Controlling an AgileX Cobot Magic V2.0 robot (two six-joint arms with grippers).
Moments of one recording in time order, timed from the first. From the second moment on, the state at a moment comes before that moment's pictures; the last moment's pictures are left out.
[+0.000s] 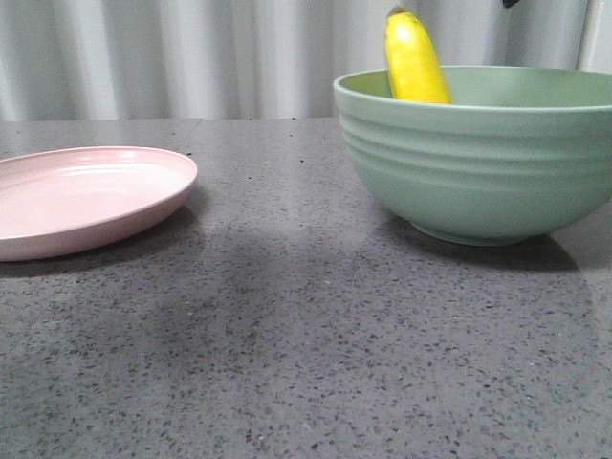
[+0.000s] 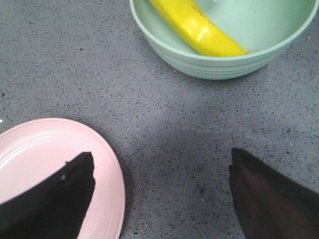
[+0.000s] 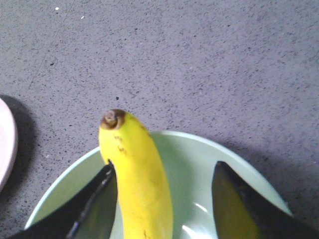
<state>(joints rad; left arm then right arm) -0.85 1.11 -1.10 0.04 0.78 0.04 0.22 1.39 -1.29 0.17 0.66 -0.03</state>
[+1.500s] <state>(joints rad) -0.85 0.00 -0.38 0.03 0.52 -0.02 0.22 0.14 -0.47 0.05 0.51 -0.03</state>
